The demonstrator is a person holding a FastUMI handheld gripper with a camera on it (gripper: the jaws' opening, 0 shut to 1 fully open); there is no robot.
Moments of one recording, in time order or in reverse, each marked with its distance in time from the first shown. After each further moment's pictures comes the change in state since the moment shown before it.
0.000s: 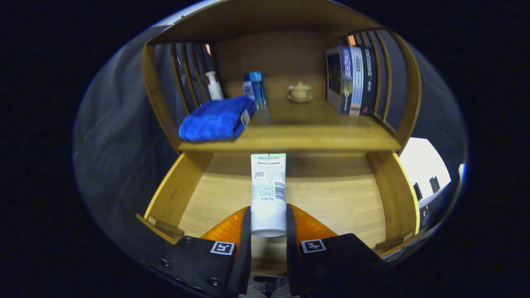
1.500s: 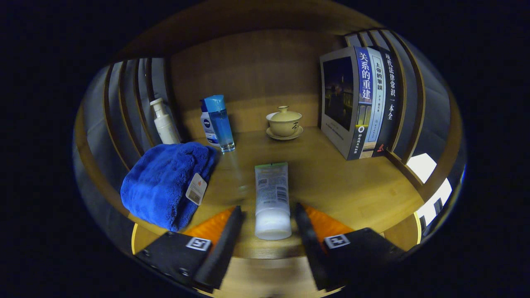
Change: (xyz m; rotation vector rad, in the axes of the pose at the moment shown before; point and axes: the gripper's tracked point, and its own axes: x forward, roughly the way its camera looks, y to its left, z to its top) arm 0.162 -0.045 0.092 0.080 -0.014 -0.139
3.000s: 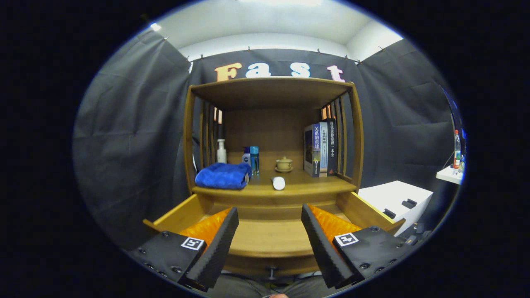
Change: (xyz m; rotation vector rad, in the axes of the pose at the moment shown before) arm -0.281 0.012 -0.149 -0.125 -0.505 0.029
